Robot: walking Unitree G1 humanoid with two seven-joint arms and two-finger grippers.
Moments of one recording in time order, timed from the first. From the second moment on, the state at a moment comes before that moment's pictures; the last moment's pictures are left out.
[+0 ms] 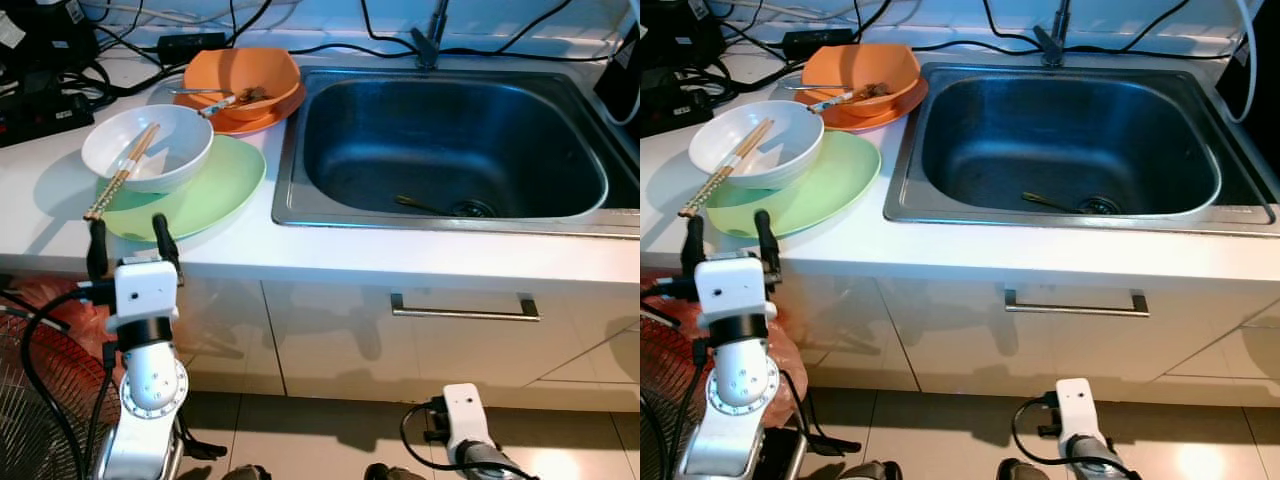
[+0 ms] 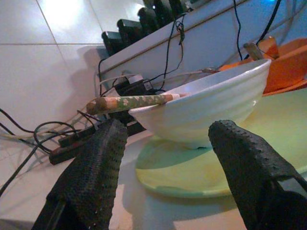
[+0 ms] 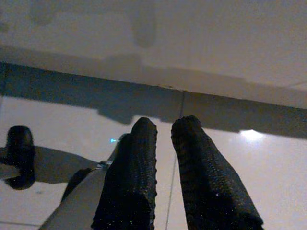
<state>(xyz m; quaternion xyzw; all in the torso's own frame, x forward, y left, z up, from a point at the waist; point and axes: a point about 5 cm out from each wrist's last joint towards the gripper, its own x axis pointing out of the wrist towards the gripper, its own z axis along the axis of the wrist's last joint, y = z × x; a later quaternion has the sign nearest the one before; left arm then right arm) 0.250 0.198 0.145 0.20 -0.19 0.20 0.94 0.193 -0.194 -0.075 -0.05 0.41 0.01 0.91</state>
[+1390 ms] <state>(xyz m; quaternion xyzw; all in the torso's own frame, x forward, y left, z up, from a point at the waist) 0.254 0.196 0.150 0.20 -0.21 0.20 0.94 0.167 -0.323 -0.024 -0.09 0.24 -0.49 0.84</state>
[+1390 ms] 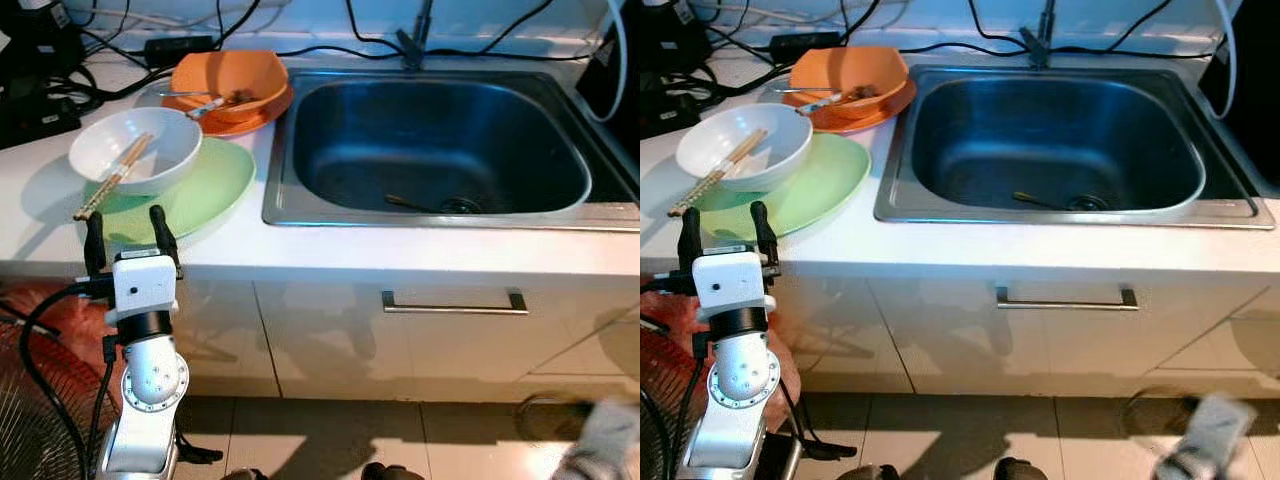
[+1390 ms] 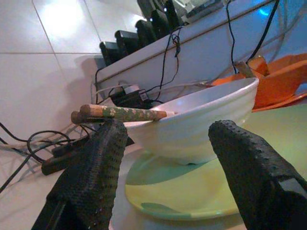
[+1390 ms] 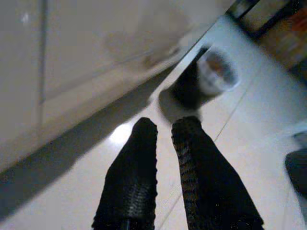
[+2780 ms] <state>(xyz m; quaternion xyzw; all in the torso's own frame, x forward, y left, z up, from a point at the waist) 0.262 0.195 0.151 0.20 -0.22 0.20 0.94 0.313 -0.267 0.210 -0.04 -0.16 -0.28 0.94</state>
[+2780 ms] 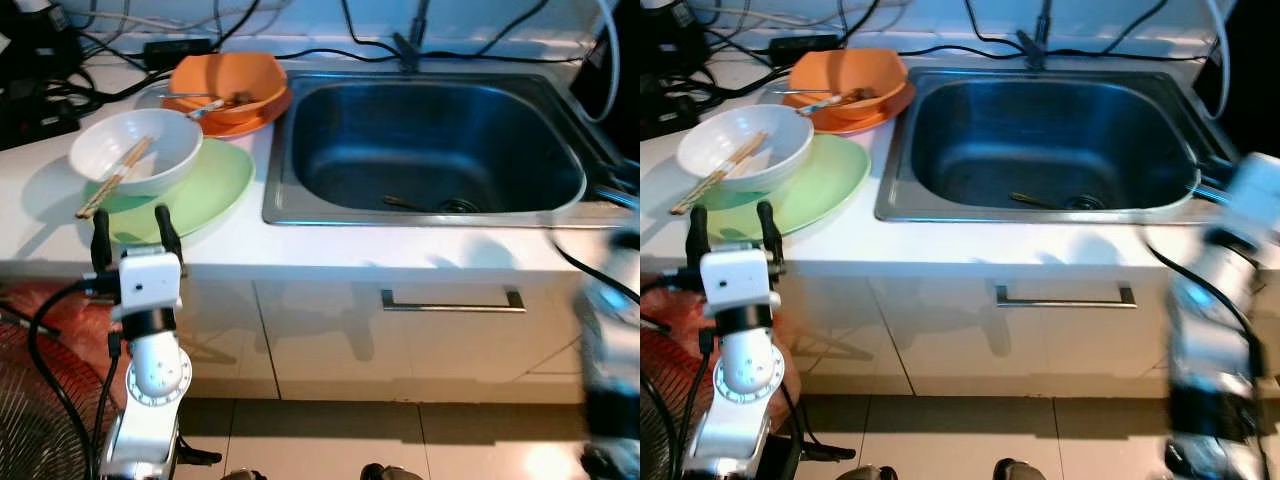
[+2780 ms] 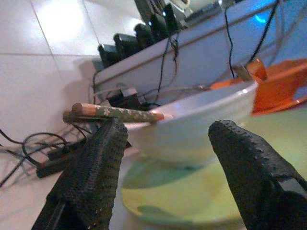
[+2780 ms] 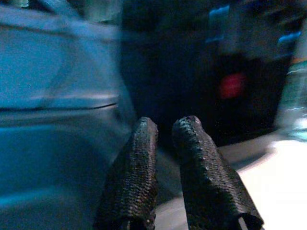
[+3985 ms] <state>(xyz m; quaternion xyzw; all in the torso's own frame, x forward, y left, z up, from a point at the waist) 0.271 0.195 0.160 0.19 -0.23 0.16 0.94 0.322 -0.144 0.173 0.13 -0.08 0.34 0.93</state>
